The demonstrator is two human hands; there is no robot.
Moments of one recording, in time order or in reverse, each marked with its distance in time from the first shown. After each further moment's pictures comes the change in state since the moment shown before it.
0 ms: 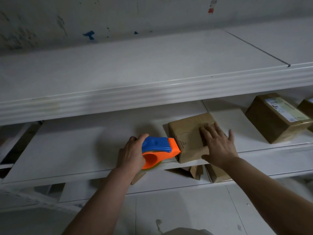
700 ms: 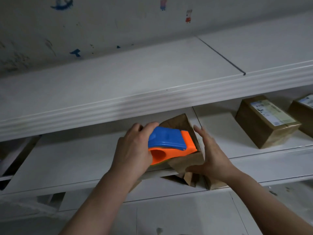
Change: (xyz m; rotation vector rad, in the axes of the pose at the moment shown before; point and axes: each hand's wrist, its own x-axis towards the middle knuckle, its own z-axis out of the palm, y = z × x) left_hand -0.031 0.133 -0.058 0.028 0.245 0.240; right_hand -0.026 0.056 -0.020 0.897 0.117 -0.259
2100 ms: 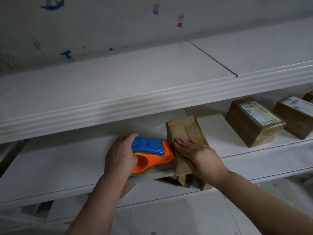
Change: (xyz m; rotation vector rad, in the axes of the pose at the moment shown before) left_hand 0.006 -0.056 0.040 -0.052 -0.064 -0.222; right_hand 0.007 -0.018 0.012 -0.592 0.115 -0.426
